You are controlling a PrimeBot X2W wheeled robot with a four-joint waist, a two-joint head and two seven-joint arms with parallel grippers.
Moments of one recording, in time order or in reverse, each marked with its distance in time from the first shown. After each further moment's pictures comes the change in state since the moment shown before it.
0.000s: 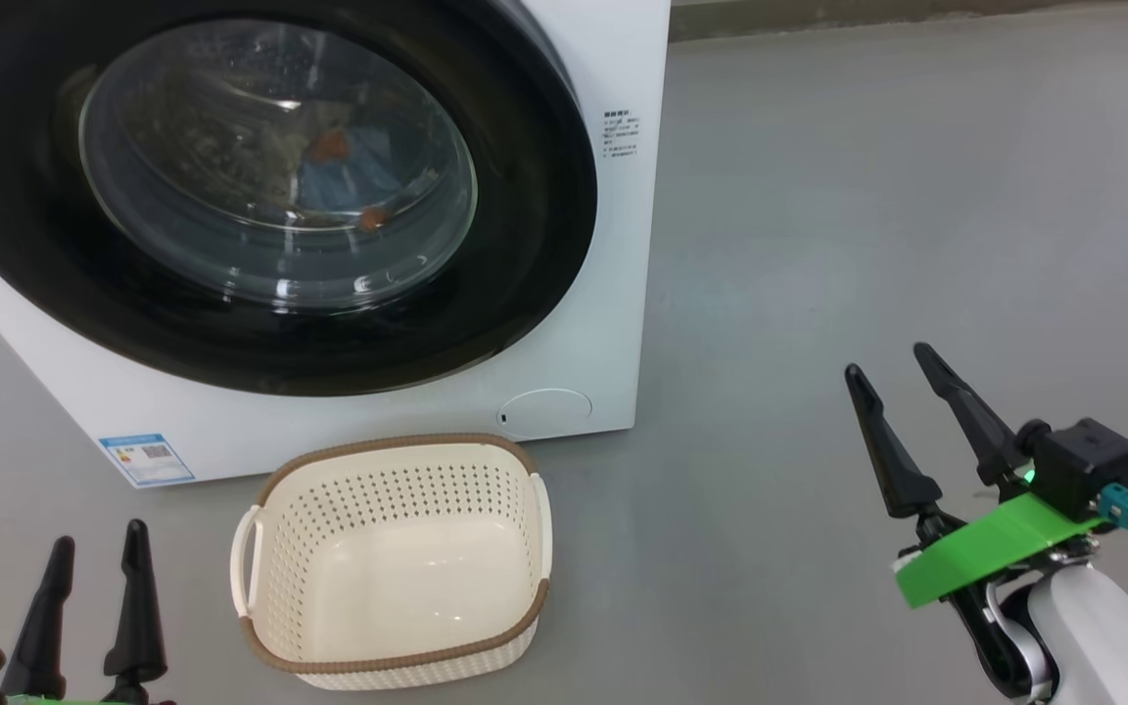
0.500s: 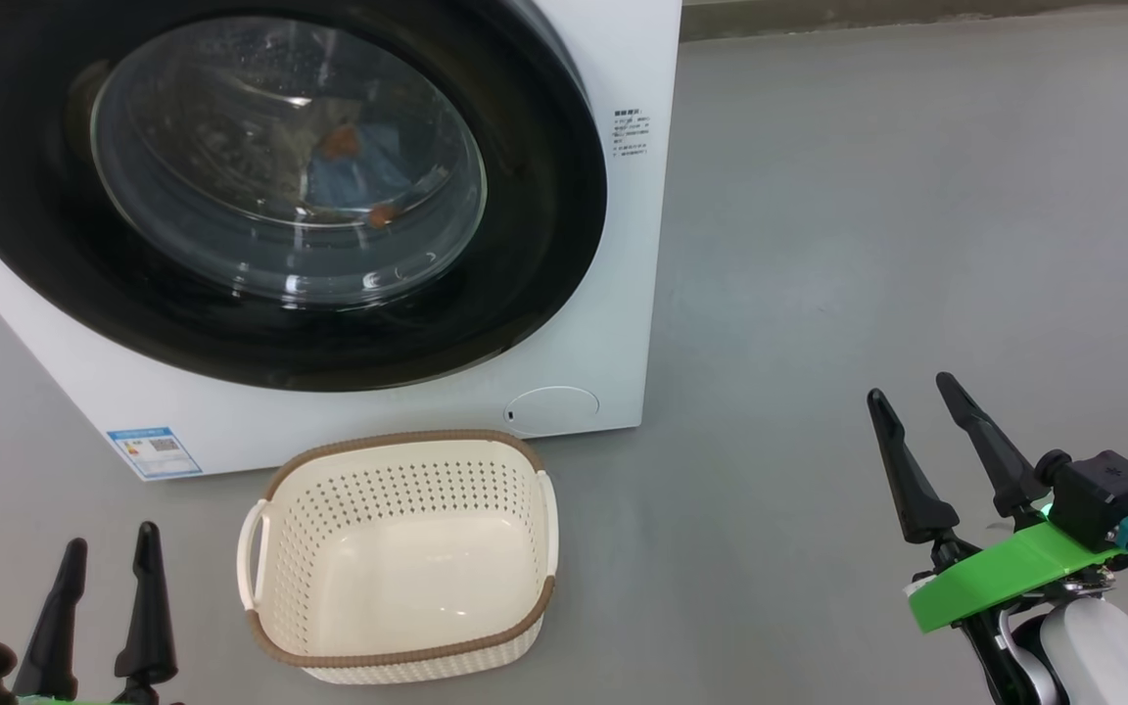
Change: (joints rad) left arm 0.003 -0.006 -0.013 0.000 -0.009 0.000 0.000; right arm 0.071 0.023 -0.062 -0.019 -0.005 0.000 0.000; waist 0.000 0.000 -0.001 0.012
